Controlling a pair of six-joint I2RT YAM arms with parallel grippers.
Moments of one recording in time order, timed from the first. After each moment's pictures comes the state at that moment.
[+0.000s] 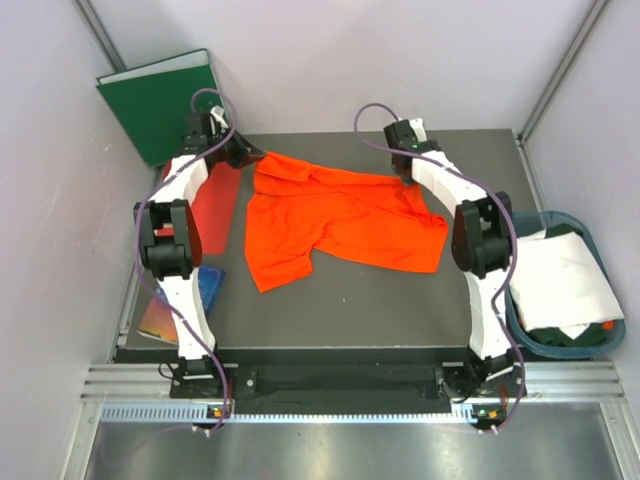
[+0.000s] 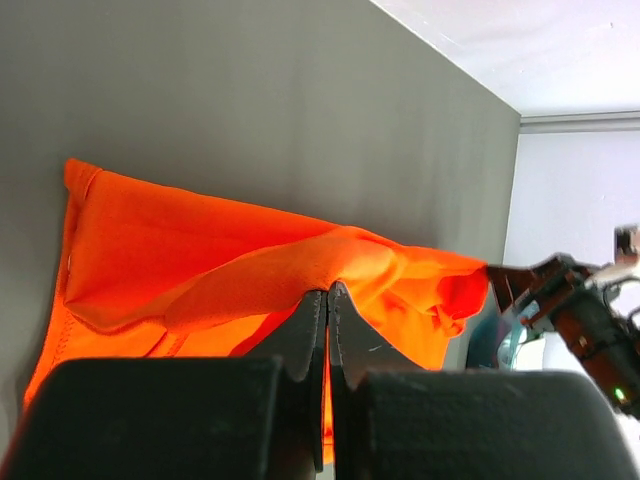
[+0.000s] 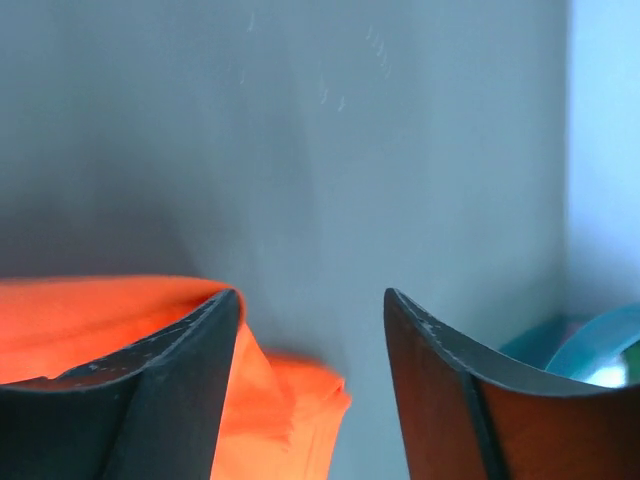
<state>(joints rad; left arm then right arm) 0.05 2.15 1.81 -0.26 0.61 -0.71 0.36 2.22 1.95 -0.70 0.72 0.07</state>
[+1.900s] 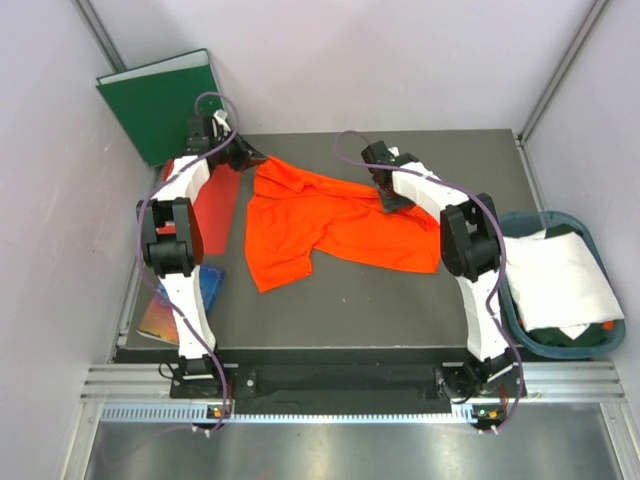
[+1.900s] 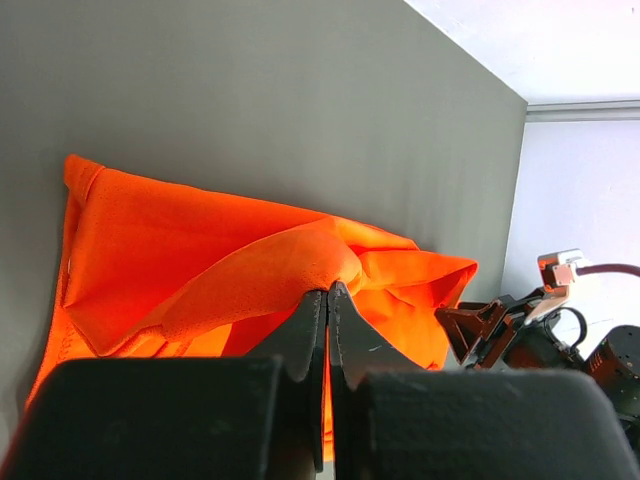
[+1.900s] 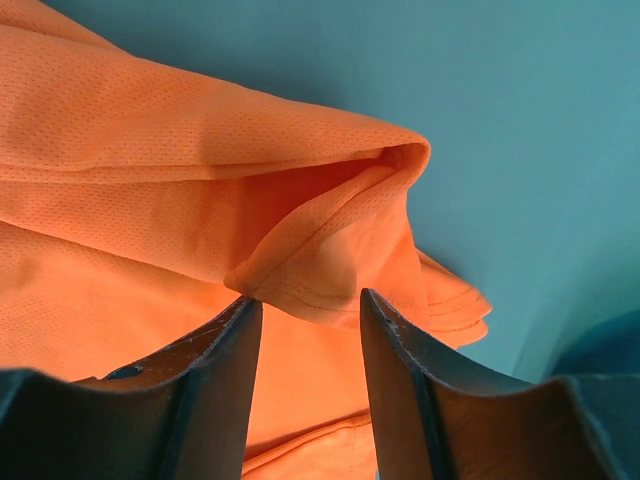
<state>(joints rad) 0.05 2.18 1.83 -0.27 0.64 -0.70 0.46 2.21 1.85 -0.85 0.50 0.19</state>
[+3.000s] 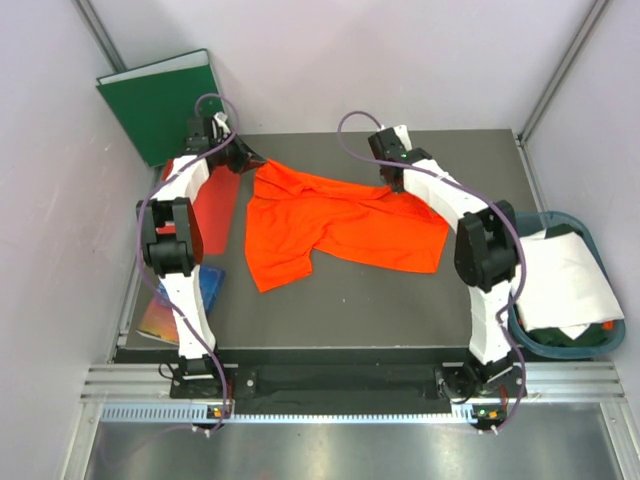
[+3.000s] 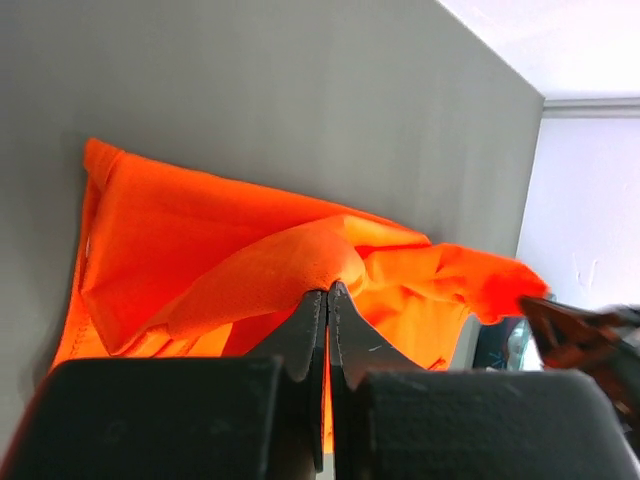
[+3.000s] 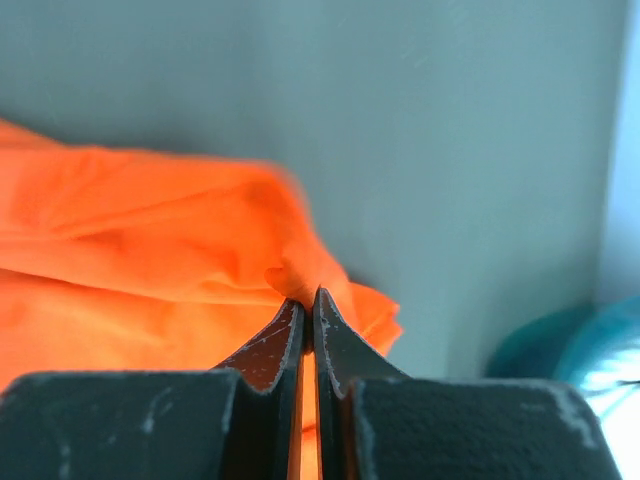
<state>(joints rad) 0.05 2.19 1.83 -0.32 0.63 -0.67 0.46 2.10 1.79 -0.72 0.64 0.13</state>
